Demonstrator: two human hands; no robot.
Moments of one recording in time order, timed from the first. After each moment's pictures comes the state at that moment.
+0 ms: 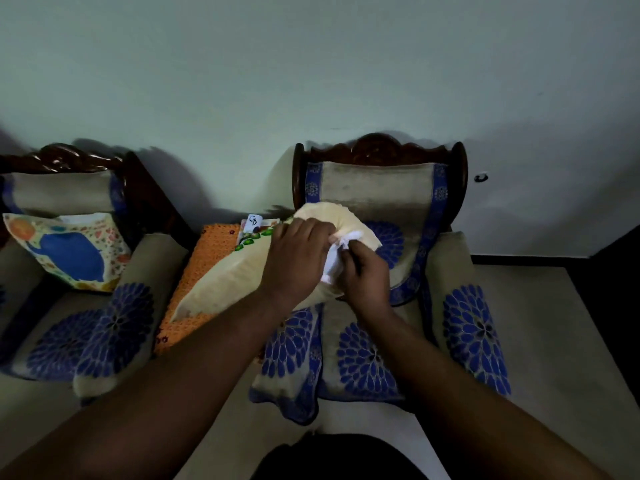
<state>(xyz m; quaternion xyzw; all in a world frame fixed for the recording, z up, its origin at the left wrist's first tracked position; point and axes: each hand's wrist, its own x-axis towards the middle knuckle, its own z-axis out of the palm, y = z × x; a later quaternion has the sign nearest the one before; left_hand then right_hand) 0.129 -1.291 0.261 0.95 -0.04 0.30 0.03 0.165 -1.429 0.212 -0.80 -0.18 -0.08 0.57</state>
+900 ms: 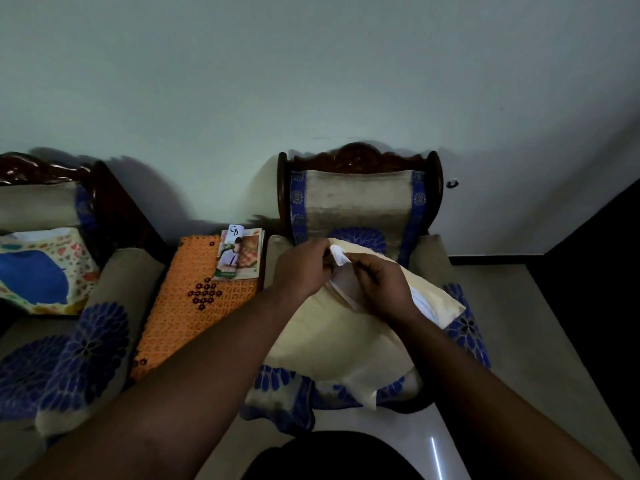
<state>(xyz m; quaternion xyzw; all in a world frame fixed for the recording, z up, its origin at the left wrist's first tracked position) 0.150 -1.275 0.231 0.98 0.03 0.09 0.19 0.166 -1.458 0.214 -0.86 -0.25 -0.04 0.45</state>
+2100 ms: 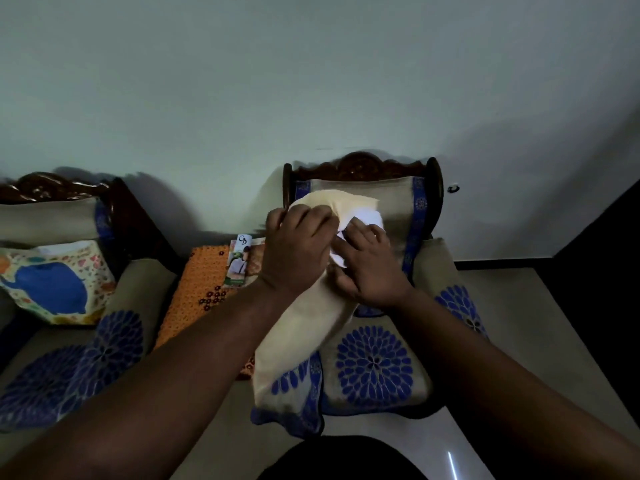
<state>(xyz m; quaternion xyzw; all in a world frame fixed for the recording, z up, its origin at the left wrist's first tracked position) 0.106 -1.275 0.312 0.90 -0.14 0.41 -0.04 0.162 -1.445 0.265 -0.86 -0.44 -0.19 0.19</state>
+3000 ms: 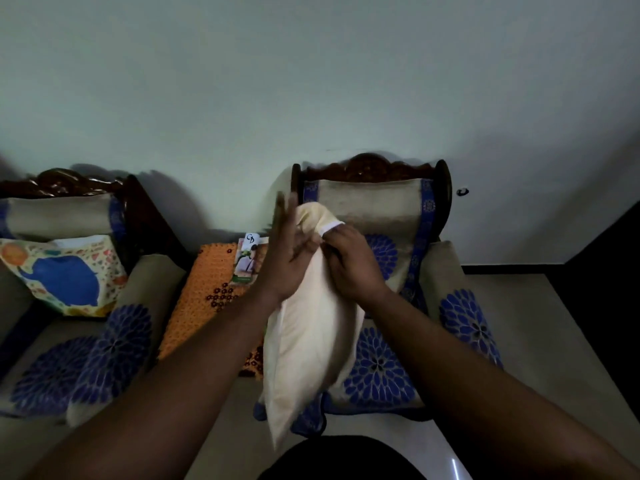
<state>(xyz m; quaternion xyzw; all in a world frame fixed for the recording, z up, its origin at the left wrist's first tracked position) 0.098 -1.253 0.277 0.86 -0.01 0.23 0.46 0.157 -1.402 0.263 -0.80 -0.38 -0.15 0.43</state>
